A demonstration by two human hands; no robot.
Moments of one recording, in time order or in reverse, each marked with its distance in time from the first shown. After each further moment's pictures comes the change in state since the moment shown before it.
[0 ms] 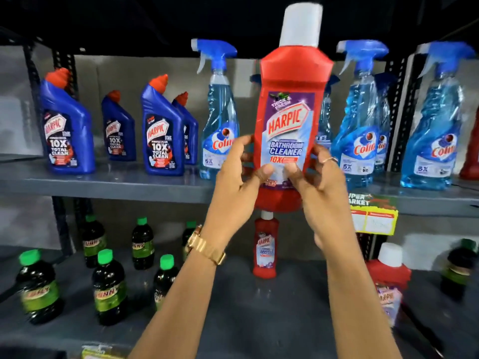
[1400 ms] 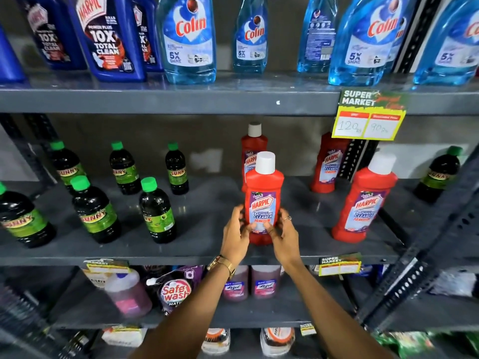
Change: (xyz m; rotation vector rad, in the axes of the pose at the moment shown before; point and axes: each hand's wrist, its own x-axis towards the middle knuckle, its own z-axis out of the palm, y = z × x) left_hand -0.198 -0.215 0.068 0.163 -0.156 -0.605; right_hand -0.182 0.240 -0.028 -0.256 -0.061 0.596
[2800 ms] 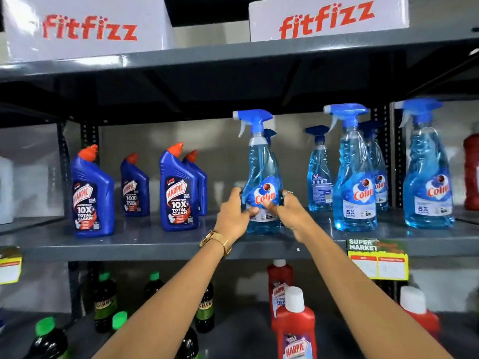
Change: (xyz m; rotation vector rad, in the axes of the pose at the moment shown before) left_hand 0.125 0.270 -0.159 0.221 0.168 0.357; right_hand 0.125 -0.324 -0.011 0.150 -0.173 -0.266
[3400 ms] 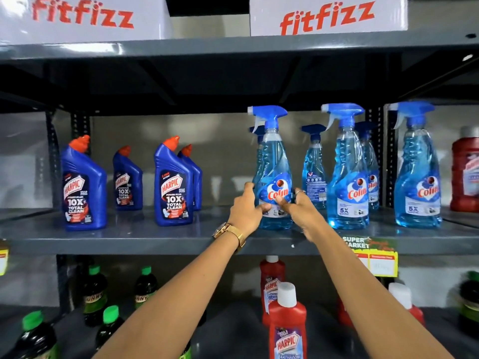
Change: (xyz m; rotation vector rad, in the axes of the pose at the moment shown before) left_hand 0.004 0.017 0.026 -0.010 -0.064 0.033; right_hand -0.002 0.008 -0.027 -0.044 0.101 -0.002
